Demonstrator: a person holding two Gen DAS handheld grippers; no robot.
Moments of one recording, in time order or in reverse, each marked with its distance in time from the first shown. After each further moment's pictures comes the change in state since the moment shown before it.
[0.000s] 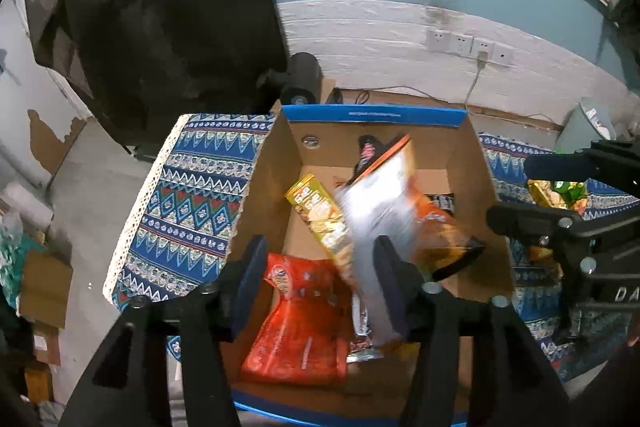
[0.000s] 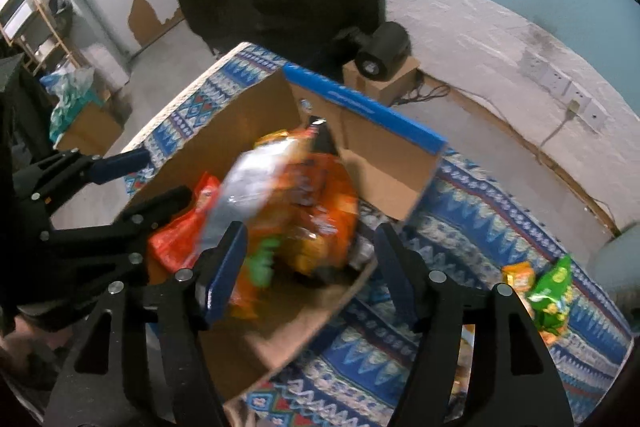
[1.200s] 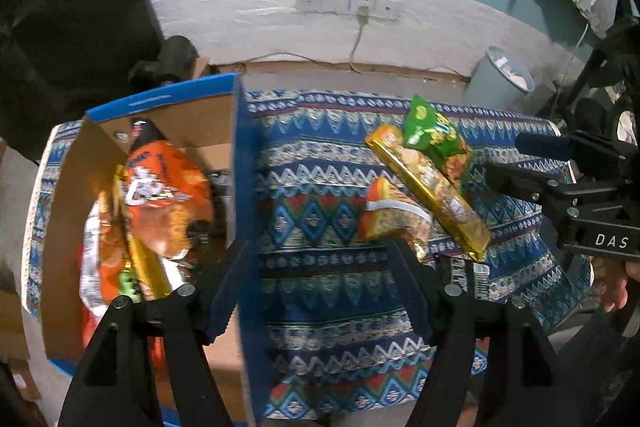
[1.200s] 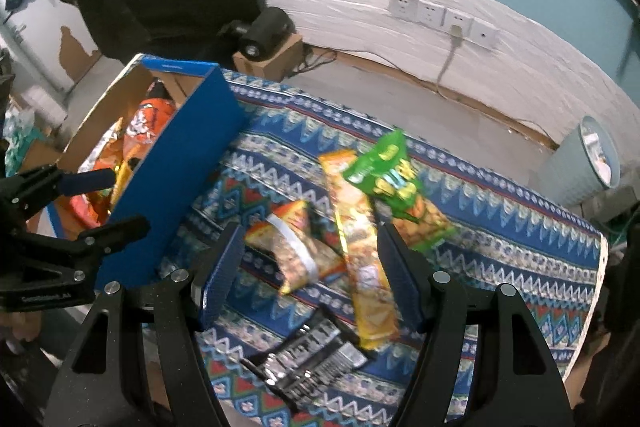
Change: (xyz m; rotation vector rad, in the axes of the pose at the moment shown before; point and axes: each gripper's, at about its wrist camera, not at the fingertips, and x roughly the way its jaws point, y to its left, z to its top) left arm 0.004 -0.171 -0.002 0.140 0.141 -0.285; right arm -0.083 -0.151 -0.116 0.210 0.000 -0.176
